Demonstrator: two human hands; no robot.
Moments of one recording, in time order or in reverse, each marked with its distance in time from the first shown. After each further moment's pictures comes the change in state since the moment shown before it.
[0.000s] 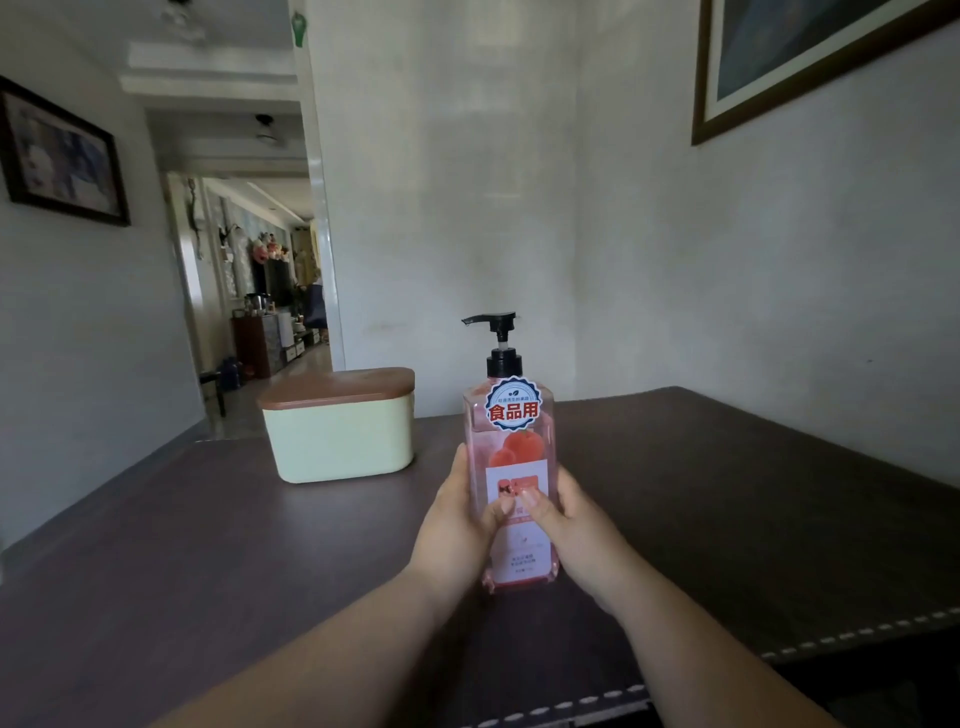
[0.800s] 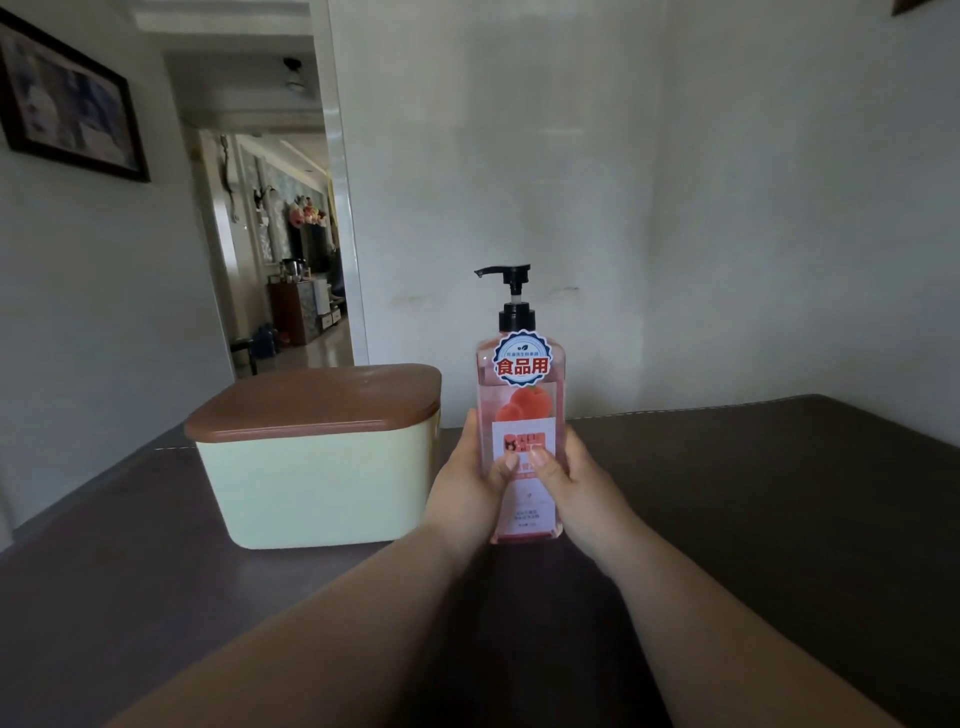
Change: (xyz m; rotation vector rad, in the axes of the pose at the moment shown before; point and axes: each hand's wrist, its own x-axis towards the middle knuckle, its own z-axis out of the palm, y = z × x) left_hand 0.239 -0.132 -0.035 0.028 0.091 -0.097; right_hand 0.265 0.054 0.039 -0.020 -0.031 -0.006
